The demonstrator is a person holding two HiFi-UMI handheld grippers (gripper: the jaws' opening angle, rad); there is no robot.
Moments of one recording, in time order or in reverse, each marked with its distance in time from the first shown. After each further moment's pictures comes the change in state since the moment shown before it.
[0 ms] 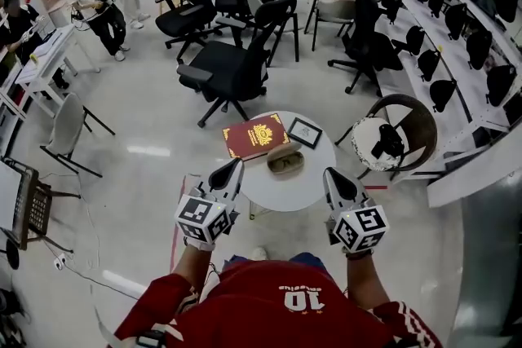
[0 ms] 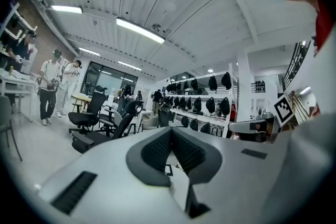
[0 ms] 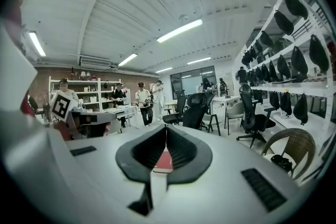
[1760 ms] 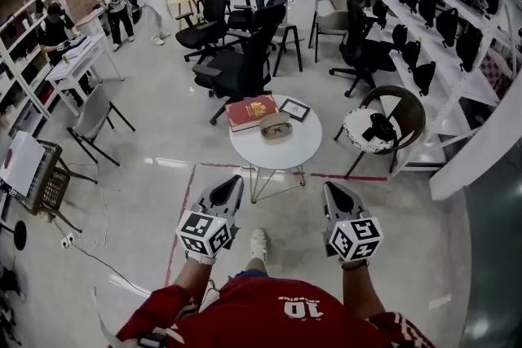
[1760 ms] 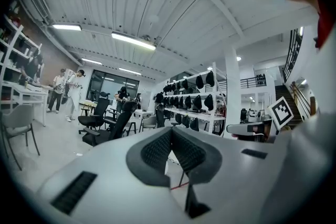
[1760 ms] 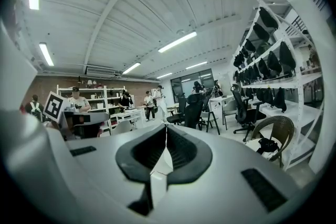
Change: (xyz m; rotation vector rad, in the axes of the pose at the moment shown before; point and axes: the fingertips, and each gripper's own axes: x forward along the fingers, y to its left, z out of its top) left arm -0.213 -0.258 -0.054 0.062 -0.013 0.062; right arm -0.307 0.059 -0.082 0.052 -0.059 0.016
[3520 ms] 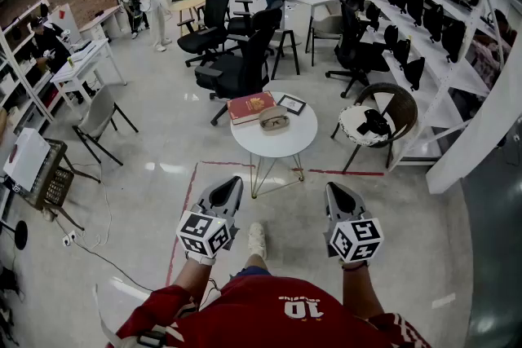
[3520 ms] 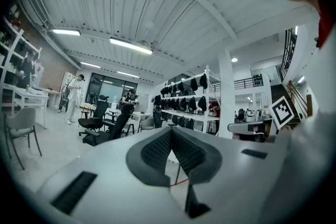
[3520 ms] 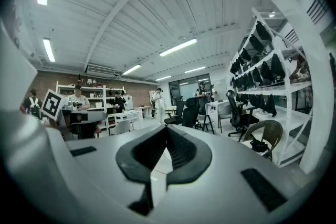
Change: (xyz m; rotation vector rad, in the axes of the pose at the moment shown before) left arm -0.084 -0.062 -0.001 0.021 -0.023 -0.013; right arm -0.101 0.039 -0.009 -0.039 -0.030 -0.042
